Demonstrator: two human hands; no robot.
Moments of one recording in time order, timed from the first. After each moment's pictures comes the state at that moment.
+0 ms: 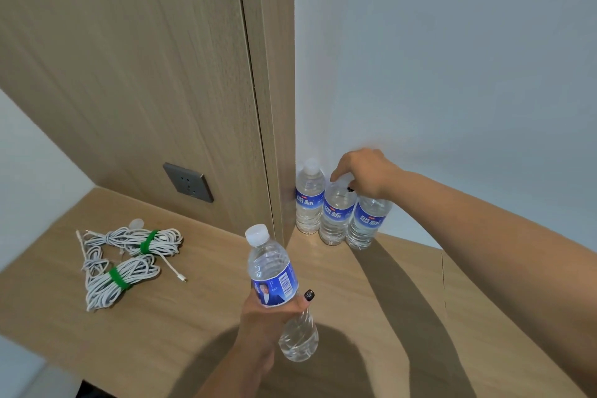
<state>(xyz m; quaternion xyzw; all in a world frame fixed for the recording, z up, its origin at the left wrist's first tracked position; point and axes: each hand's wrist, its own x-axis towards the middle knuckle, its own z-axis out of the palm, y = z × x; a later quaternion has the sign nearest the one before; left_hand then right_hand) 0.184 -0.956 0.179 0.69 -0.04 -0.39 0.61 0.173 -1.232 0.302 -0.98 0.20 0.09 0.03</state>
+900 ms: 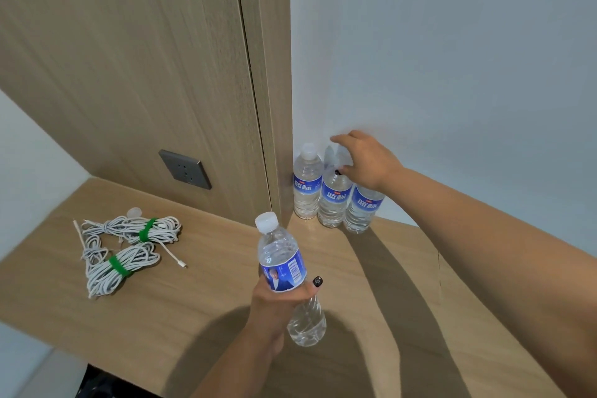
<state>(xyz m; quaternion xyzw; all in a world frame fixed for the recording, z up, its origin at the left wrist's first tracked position) 0.174 -0.958 0.176 0.67 -0.04 -0.43 0.60 0.163 -1.223 0.285 -0.95 0.28 -0.03 0.13</state>
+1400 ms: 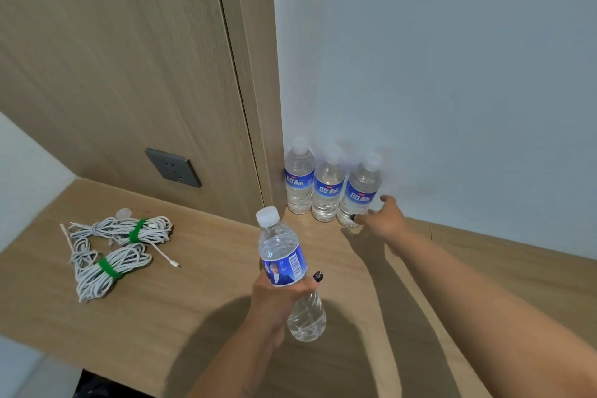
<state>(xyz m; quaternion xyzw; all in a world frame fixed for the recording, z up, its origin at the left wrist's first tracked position) 0.173 -0.966 0.171 0.68 -0.04 -0.45 0.57 0.095 -1.192 0.192 -0.64 0.60 -0.05 0.48</state>
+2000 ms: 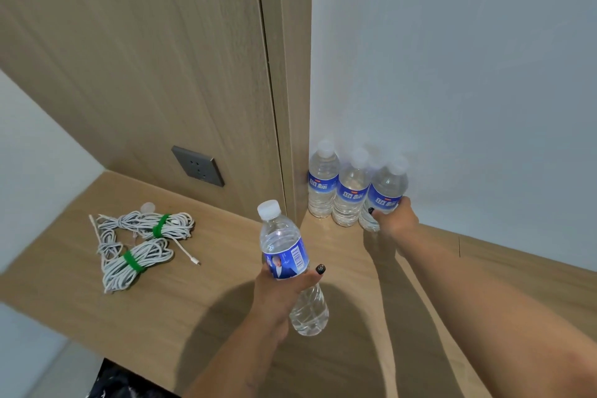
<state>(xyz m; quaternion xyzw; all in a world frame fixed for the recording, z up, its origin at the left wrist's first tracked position) 0.201 -0.965 0.179 0.70 0.00 -0.42 0.58 0.127 -1.202 0.165 -0.63 0.62 -0.11 0.46</state>
